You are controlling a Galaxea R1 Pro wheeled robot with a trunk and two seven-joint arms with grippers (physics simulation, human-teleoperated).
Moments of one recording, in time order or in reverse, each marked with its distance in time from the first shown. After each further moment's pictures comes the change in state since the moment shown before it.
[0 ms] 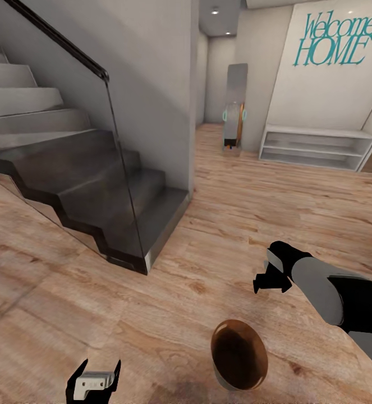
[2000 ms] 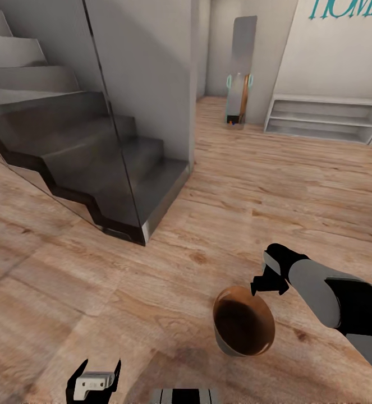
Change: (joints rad) left arm 0.000 0.000 0.000 0.001 -0.002 0.000 0.000; right arm 0.014 0.016 -0.002 0.000 0.003 -0.001 -0.002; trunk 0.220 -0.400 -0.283
